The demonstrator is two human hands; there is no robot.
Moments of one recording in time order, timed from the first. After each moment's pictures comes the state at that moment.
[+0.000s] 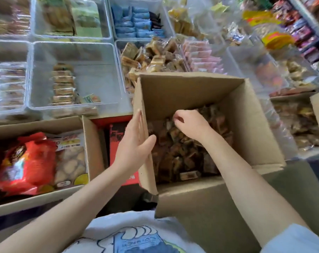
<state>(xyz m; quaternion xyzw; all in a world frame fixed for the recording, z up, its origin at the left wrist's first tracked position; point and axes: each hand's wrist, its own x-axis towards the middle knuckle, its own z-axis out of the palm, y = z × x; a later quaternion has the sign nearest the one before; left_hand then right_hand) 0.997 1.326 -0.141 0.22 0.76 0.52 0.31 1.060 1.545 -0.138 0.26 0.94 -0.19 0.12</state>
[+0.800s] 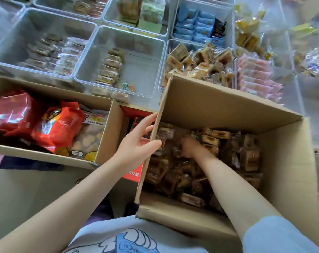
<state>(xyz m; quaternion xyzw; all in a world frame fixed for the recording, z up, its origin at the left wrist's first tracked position) 1.009 1.331 -0.150 0.14 0.76 0.57 0.29 1.017 1.577 -0.304 0.11 0.91 -0.09 0.38</state>
